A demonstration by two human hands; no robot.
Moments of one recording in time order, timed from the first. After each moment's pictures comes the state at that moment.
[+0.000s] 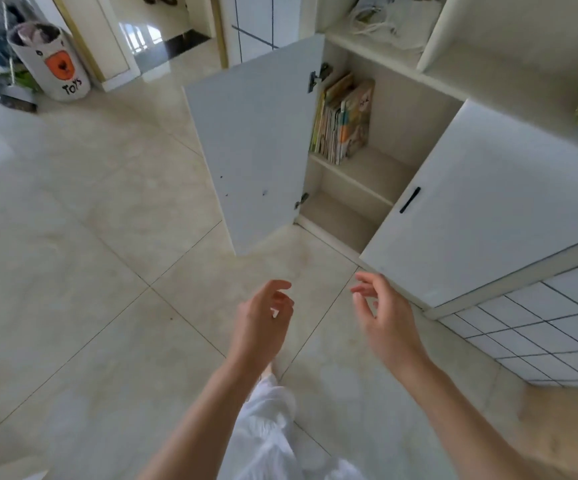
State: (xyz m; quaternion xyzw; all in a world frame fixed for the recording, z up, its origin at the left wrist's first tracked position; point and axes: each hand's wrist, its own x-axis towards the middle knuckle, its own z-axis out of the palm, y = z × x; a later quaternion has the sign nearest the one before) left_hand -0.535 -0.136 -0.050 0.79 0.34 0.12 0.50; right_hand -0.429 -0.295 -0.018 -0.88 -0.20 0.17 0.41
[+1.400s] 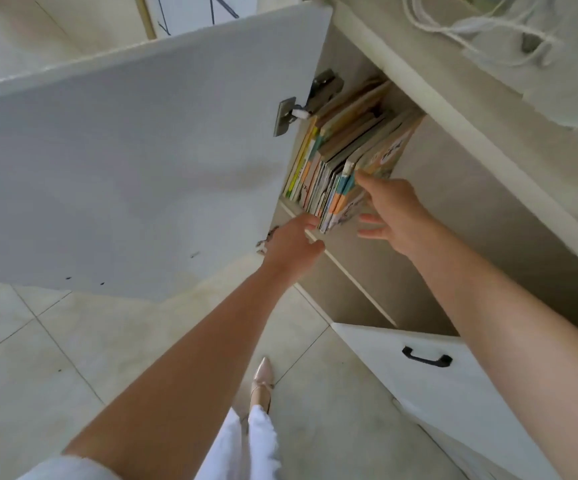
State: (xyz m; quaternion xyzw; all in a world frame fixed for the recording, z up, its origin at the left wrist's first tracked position) left_hand 0.038 0.077 -0.218 0.75 0.35 -0.01 0.56; right_hand 0.155 0.009 -0.125 -0.84 0.03 0.36 0.39
